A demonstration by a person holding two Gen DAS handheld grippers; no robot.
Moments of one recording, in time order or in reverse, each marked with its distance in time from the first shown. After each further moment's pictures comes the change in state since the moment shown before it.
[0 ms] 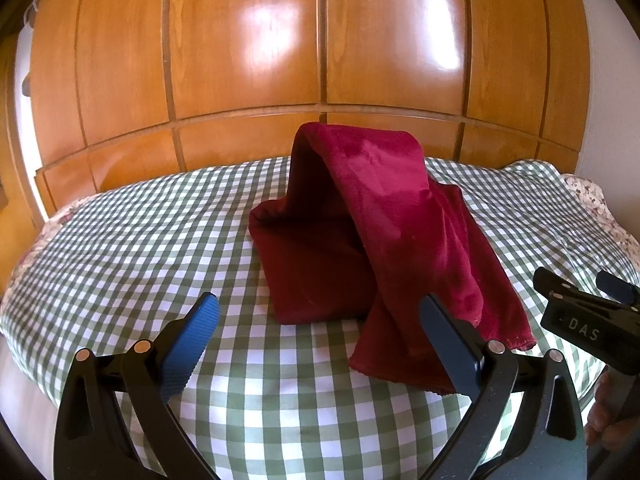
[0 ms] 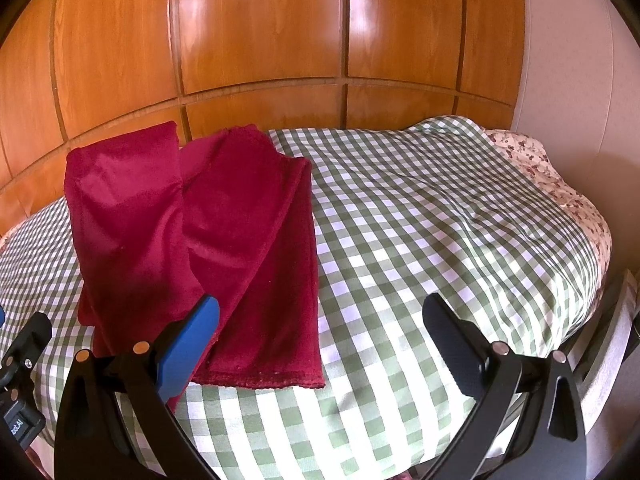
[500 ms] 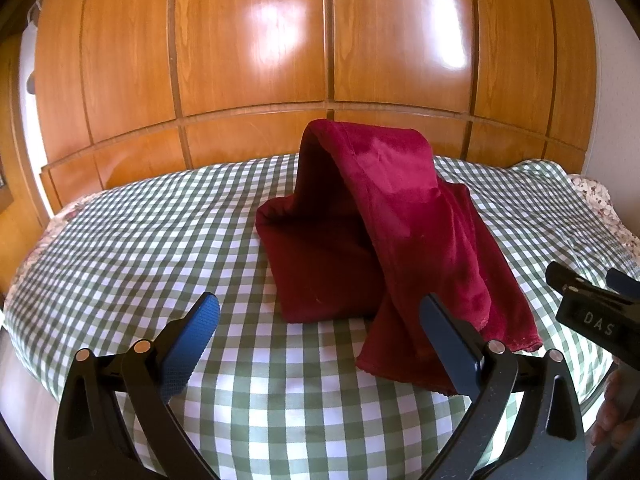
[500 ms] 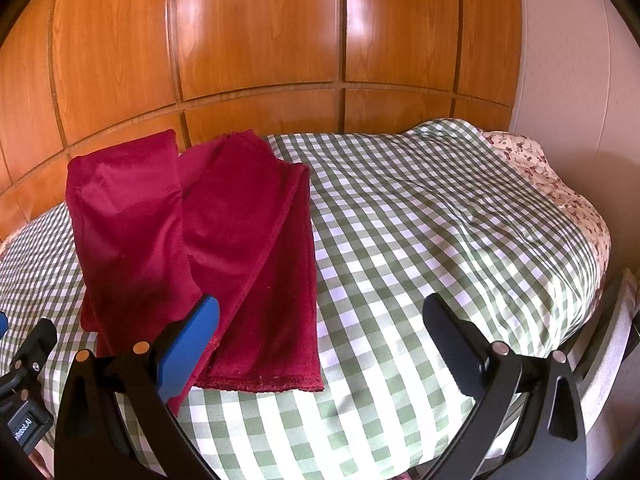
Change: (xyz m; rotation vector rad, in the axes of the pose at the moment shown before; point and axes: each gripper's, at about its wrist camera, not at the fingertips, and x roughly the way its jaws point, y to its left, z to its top) left arm 0.002 0.003 -0.002 -0.009 0.006 0.024; right arm -0.003 -0.002 0.003 0.005 -0.011 -0.004
